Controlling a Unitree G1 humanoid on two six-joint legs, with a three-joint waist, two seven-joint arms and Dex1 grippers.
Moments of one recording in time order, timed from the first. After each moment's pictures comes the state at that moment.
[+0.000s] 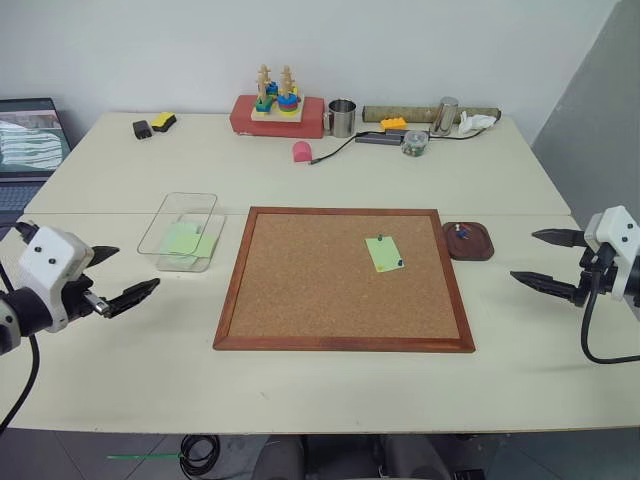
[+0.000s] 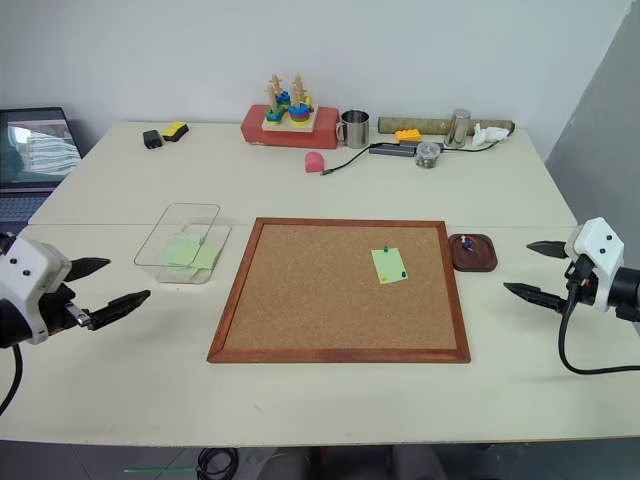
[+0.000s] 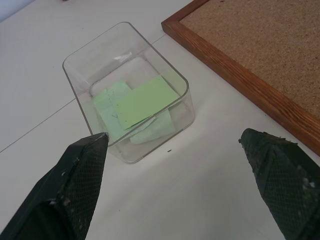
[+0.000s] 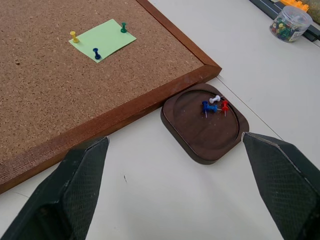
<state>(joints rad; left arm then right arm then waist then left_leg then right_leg) 0.04 0.98 0.52 -0.03 -0.35 0.35 -0.96 -0.24 -1.00 -0.25 0.16 0.36 0.19 1.16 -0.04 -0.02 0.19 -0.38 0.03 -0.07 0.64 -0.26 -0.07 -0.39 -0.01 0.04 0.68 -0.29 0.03</state>
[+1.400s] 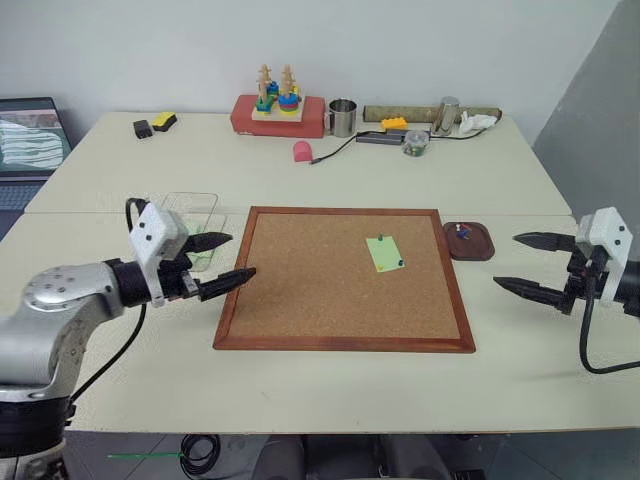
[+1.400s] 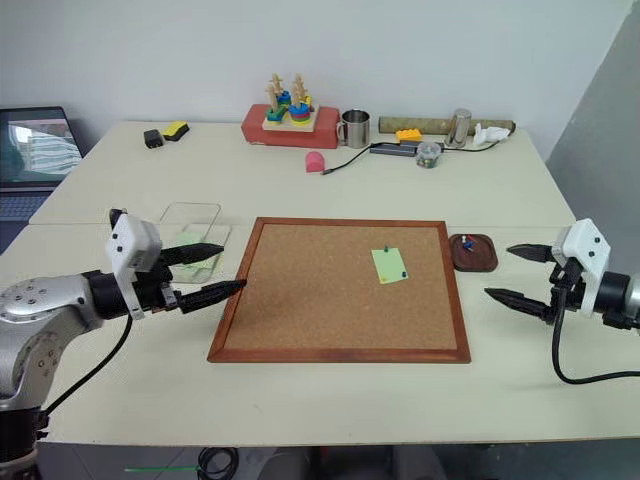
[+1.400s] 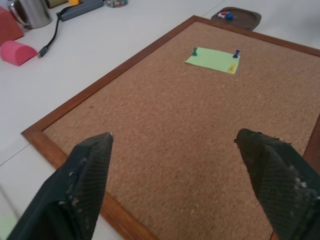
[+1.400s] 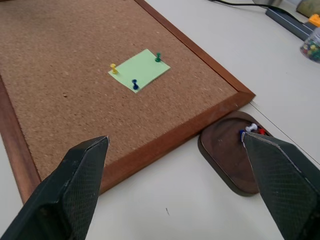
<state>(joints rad) -0.21 0.87 0.23 -0.25 -0.55 0.55 -0.98 -0.16 -0.98 -0.29 -0.12 0.48 0.37 1.13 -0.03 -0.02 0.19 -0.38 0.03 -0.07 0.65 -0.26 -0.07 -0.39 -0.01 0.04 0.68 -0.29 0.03</state>
